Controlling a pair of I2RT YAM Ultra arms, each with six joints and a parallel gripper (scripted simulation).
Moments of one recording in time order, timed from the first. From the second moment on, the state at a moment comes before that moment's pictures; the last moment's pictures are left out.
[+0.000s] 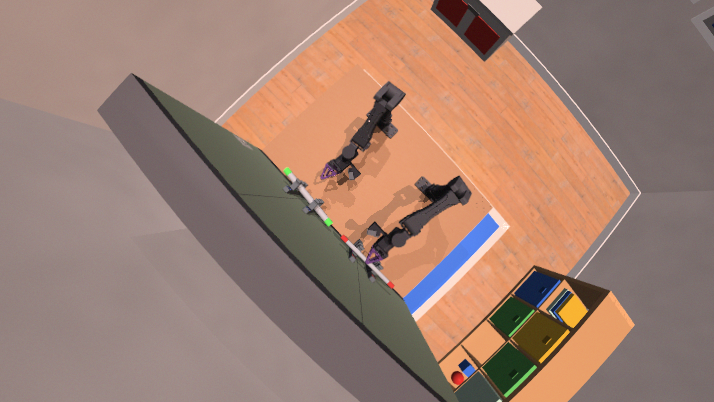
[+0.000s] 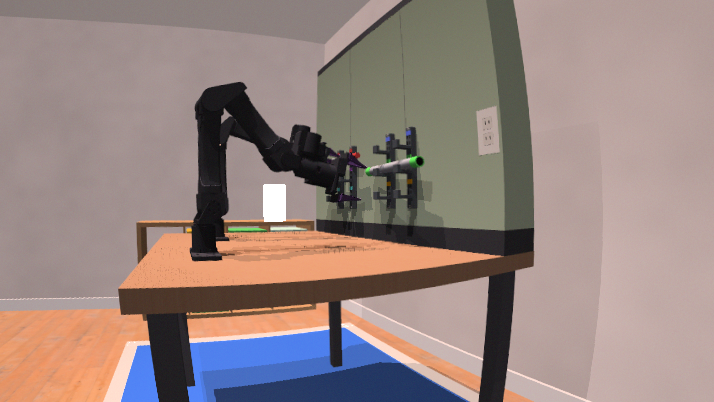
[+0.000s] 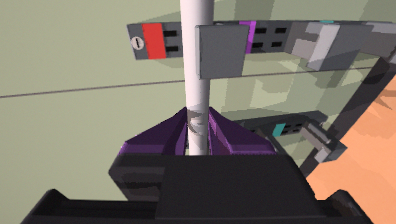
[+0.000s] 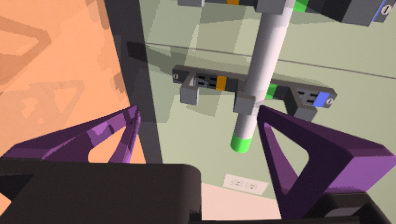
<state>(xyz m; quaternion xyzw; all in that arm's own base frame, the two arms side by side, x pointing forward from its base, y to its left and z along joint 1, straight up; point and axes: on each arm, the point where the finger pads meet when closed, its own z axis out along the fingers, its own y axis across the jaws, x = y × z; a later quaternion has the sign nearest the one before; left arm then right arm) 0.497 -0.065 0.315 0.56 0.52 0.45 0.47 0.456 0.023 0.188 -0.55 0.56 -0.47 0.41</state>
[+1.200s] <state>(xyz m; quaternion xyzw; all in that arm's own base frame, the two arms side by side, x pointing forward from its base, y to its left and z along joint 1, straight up) 0.498 -0.064 0.323 0.55 0.51 0.46 0.48 0.456 0.023 0.186 -0.55 0.56 -0.47 0.41</state>
